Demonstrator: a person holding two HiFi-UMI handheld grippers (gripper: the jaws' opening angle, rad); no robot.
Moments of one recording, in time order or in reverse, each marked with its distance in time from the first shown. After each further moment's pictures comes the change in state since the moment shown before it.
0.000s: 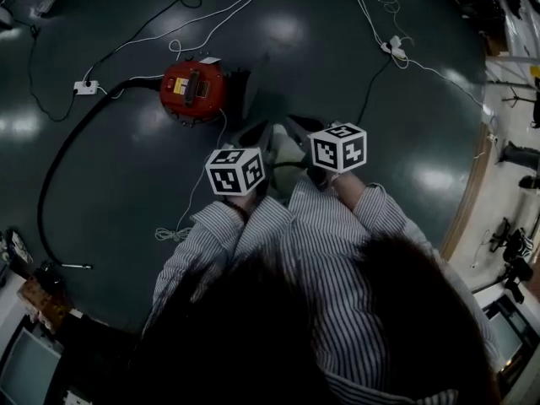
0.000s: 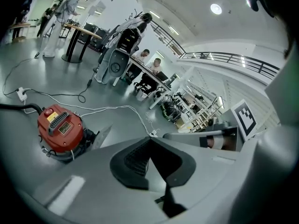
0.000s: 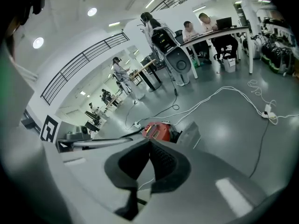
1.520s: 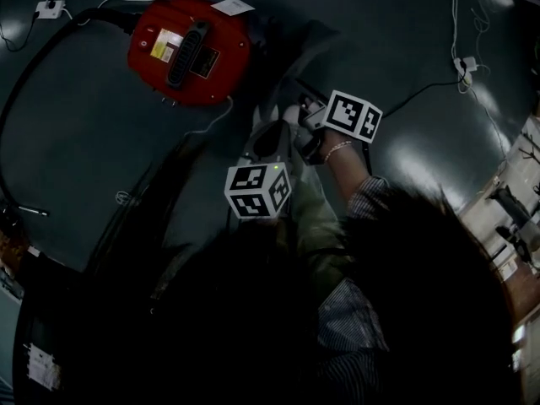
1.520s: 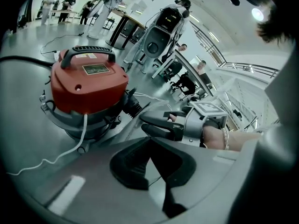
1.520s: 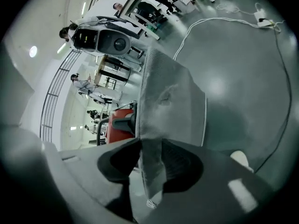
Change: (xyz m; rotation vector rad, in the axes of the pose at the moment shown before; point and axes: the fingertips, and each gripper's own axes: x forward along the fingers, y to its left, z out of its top) left arm 0.160 0.226 -0.134 -0.343 -0.046 0.292; right arm 0.325 -0.186 -0.093 0.562 0.130 0.059
